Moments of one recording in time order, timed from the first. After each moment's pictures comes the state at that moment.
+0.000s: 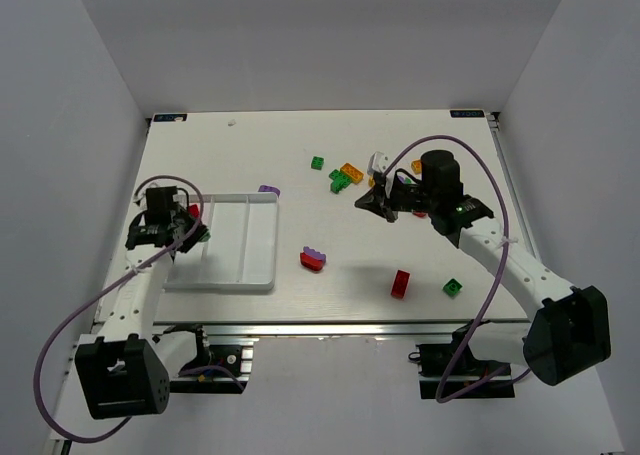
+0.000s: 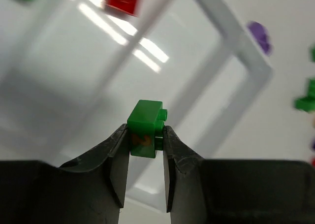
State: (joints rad) left arm 0.04 1.04 0.78 -0.58 -0.03 -0.73; right arm 0.45 1.24 0.94 -0.11 -0.81 -0.48
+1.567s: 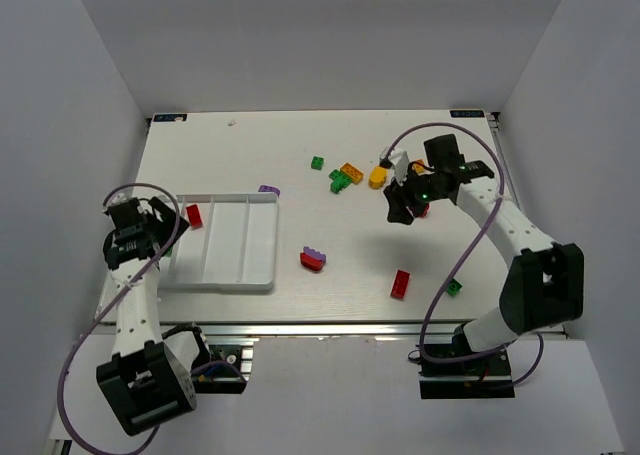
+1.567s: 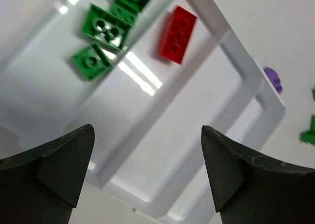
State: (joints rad) left arm 0.38 0.99 0.72 -0.51 0.04 -0.52; right arm 0.29 1.47 1.20 -0.72 -0.58 -0.61
